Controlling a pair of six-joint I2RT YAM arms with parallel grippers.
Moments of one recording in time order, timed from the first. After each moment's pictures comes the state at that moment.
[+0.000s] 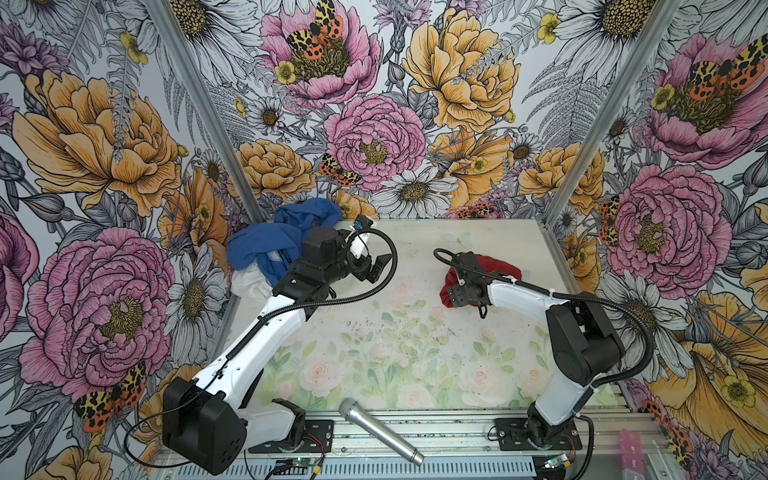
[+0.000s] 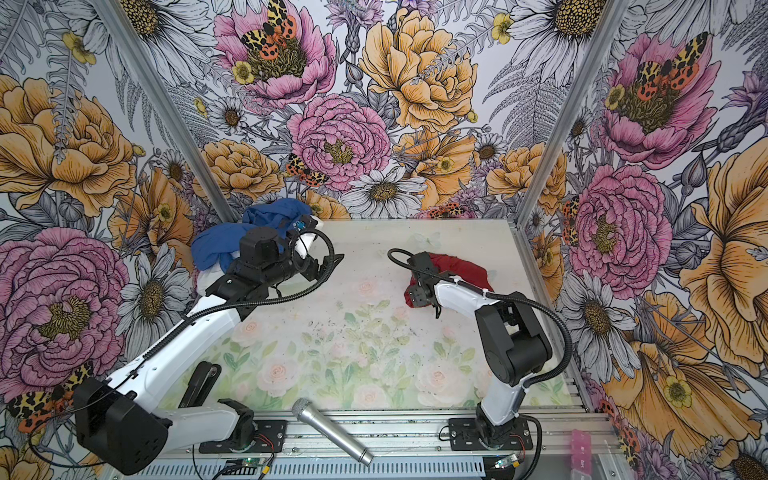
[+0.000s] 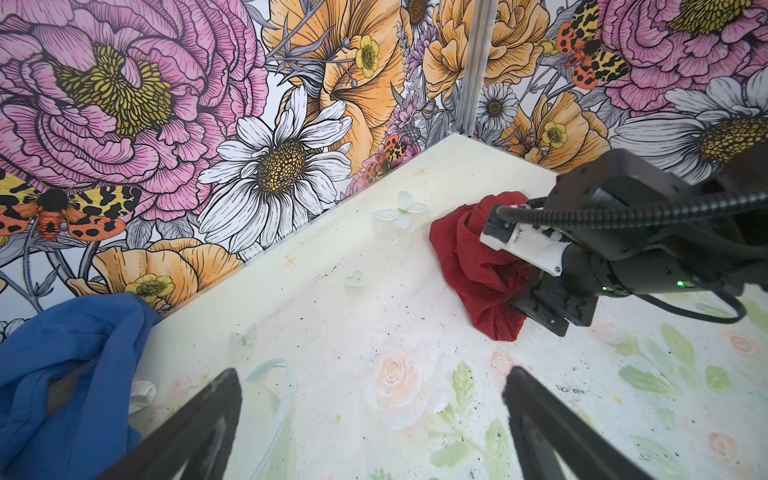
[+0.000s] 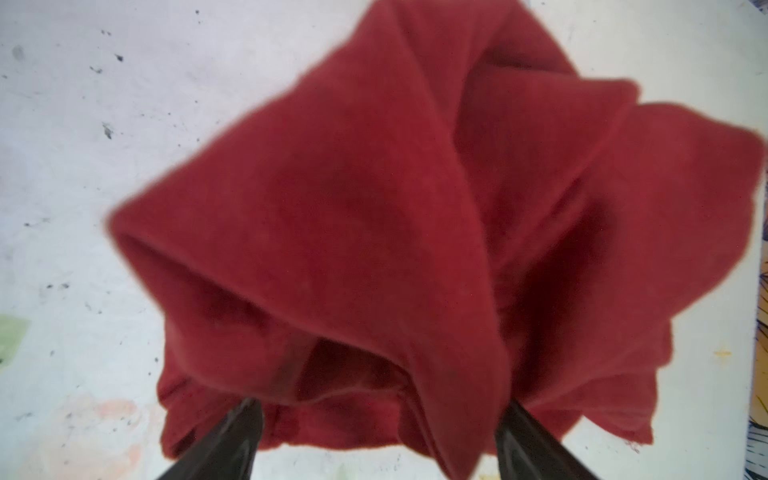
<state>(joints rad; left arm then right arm) -0.42 1.25 1.11 -0.19 0.26 0.17 0.43 1.78 1.11 -0.44 0.32 0.02</state>
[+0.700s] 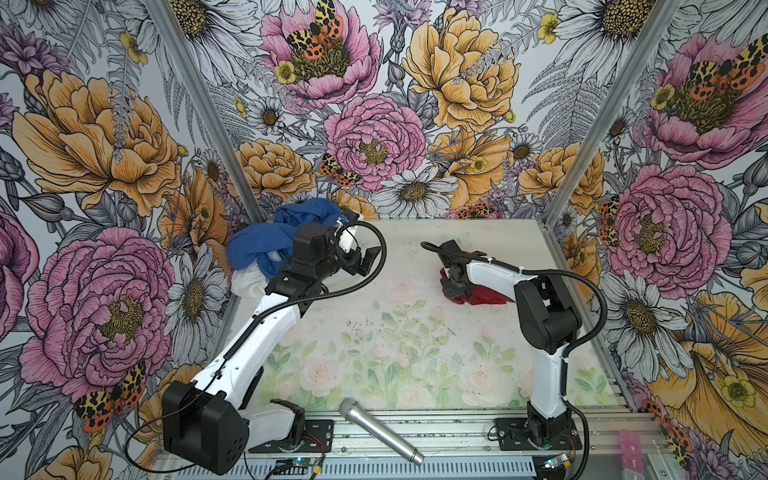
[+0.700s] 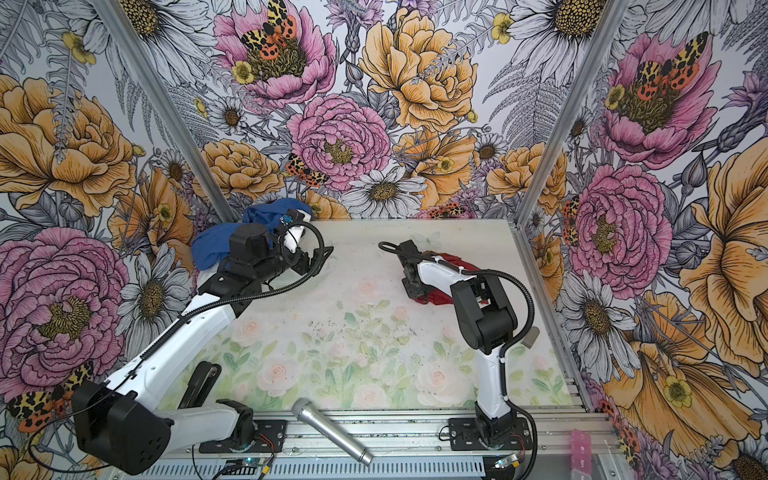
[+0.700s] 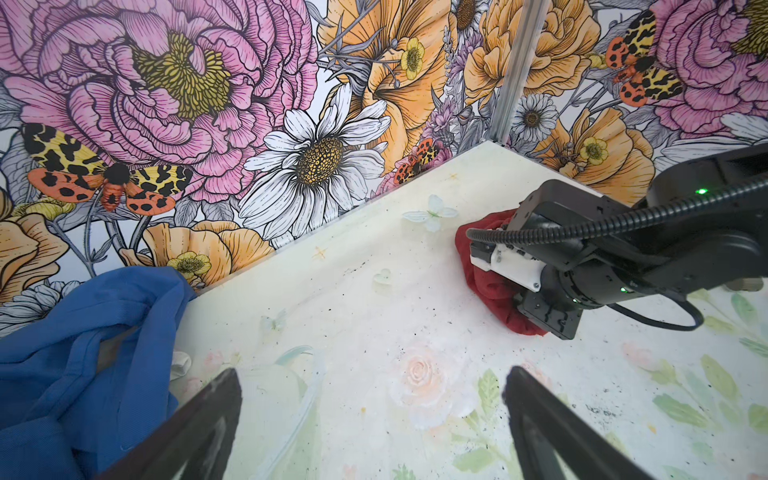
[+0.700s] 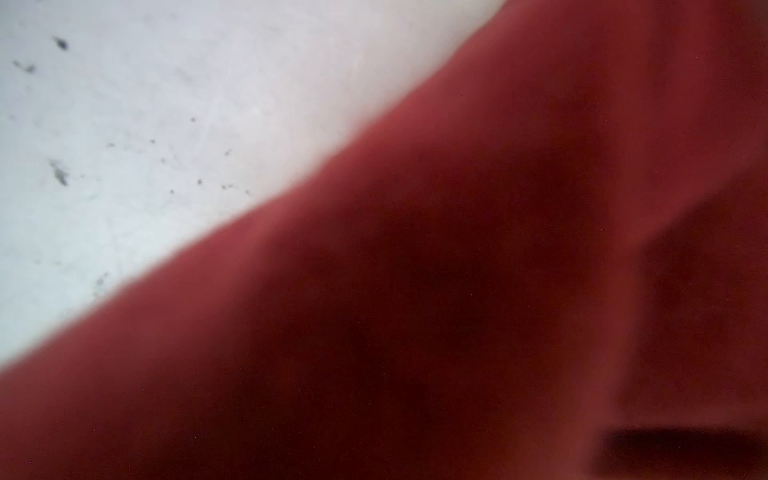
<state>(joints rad) -0.34 1.25 1.12 -0.19 0.25 0.14 0.40 2.03 1.44 -0.70 0.23 0.05</state>
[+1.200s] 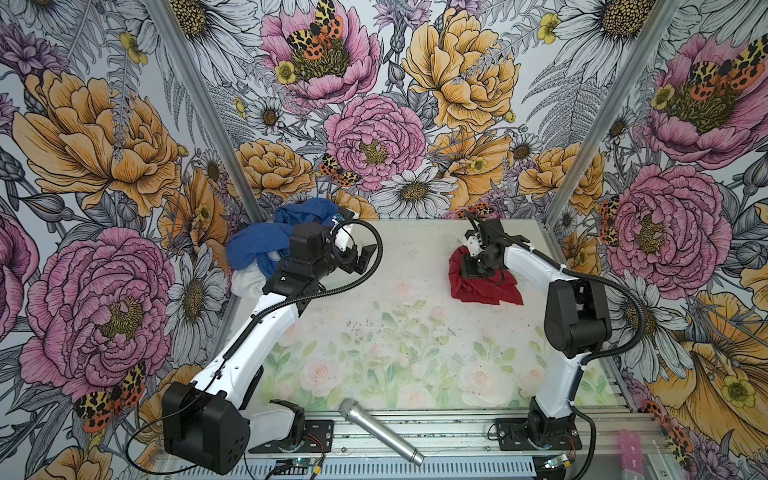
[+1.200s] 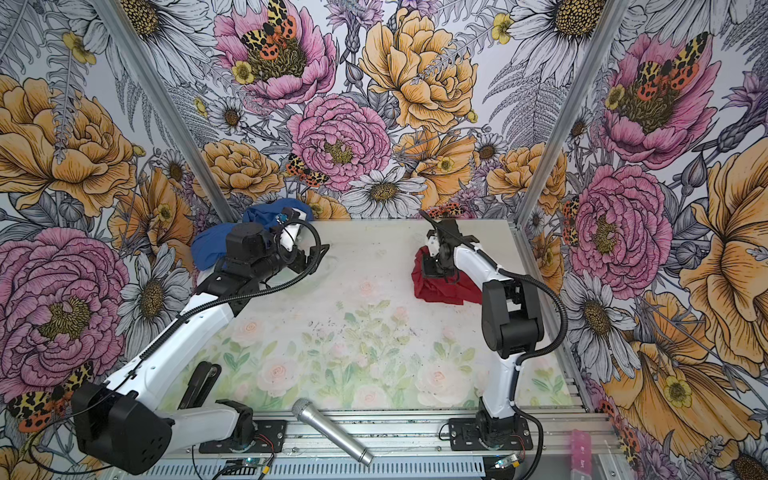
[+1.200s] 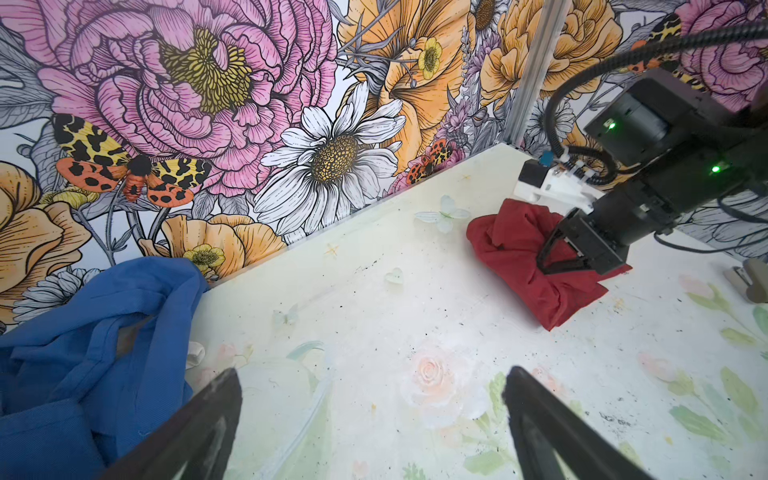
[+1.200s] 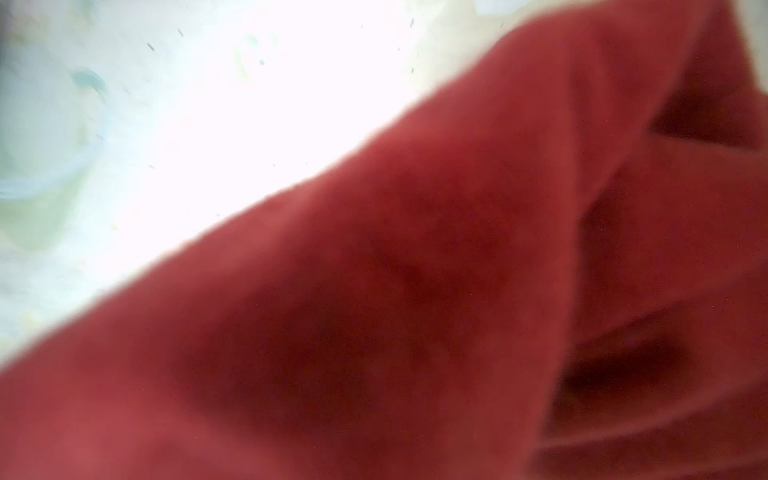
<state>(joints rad) -0.31 1.25 1.12 -0.19 0.24 0.13 0.12 1.91 1.49 -0.72 -0.38 0.14</state>
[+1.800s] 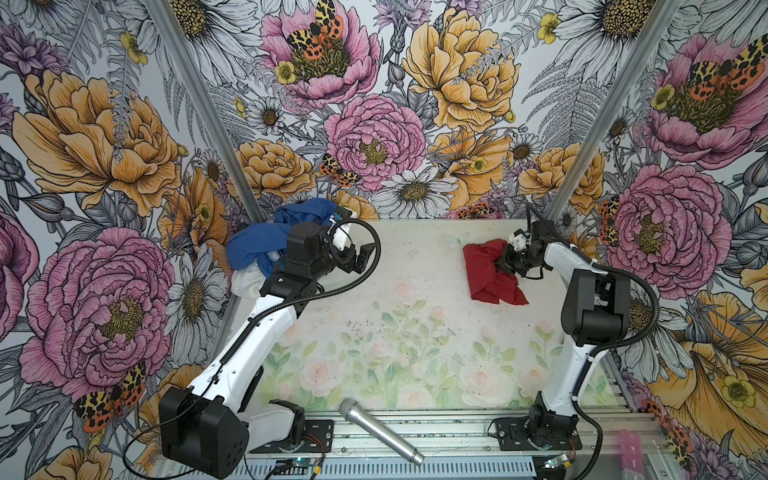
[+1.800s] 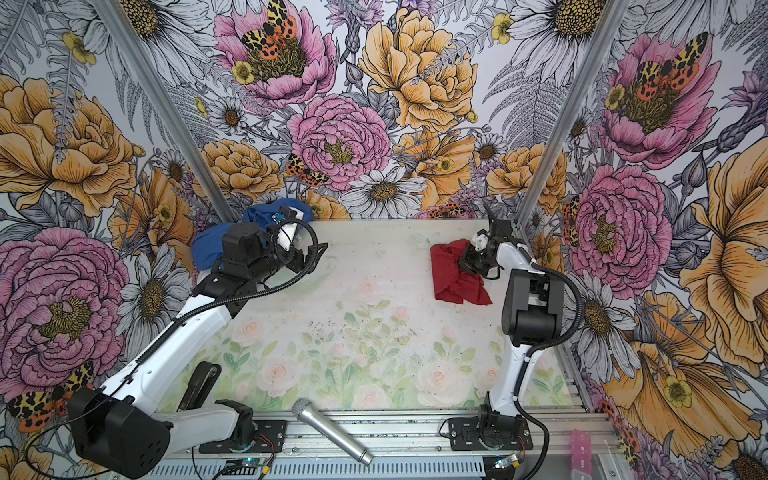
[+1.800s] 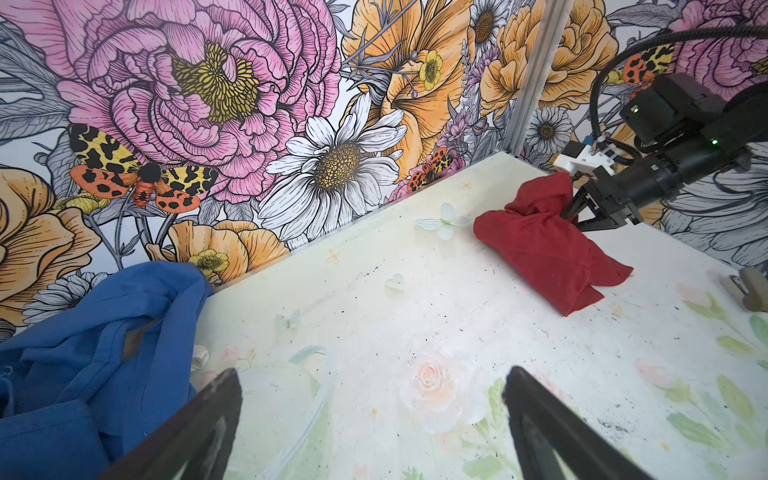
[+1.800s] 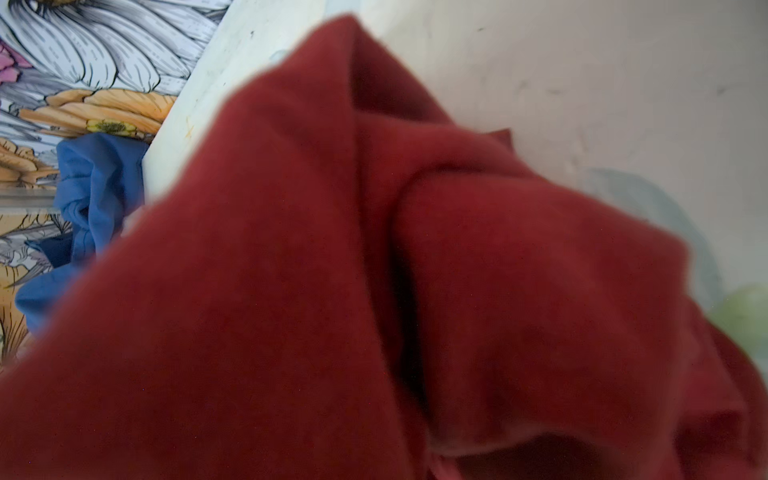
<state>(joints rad) -0.30 1.23 1.12 -0.19 0.24 0.12 -0.20 2.03 1.50 -0.65 -0.63 0.31</state>
